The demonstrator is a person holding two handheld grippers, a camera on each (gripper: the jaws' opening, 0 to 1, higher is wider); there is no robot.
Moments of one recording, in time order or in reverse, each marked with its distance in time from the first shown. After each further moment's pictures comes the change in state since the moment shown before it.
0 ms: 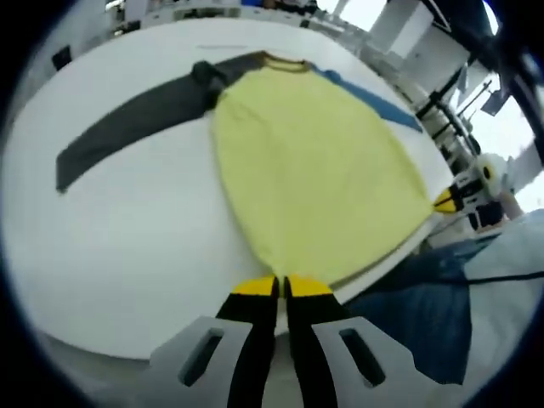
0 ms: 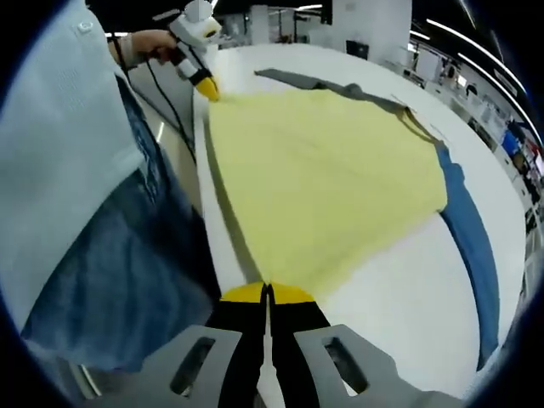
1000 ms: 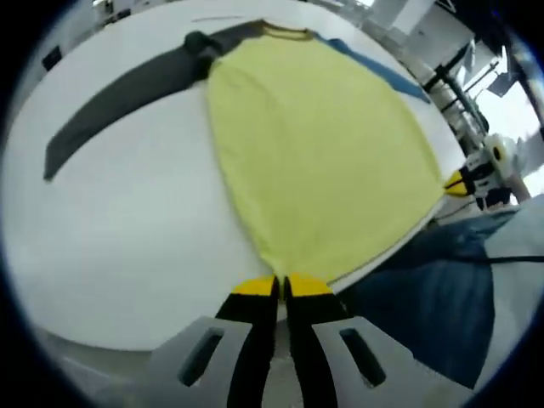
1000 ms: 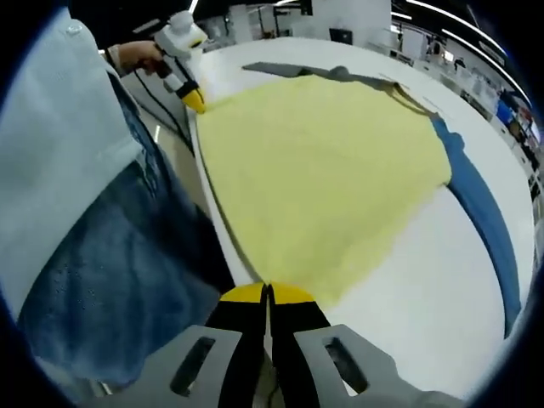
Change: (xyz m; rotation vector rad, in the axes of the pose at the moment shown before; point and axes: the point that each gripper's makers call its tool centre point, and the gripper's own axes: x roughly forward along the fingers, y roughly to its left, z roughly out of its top) left arm 0.012 0.004 -0.028 0.031 0.118 0.021; right arm 0.011 0.013 -0.015 0.132 0.011 0.015
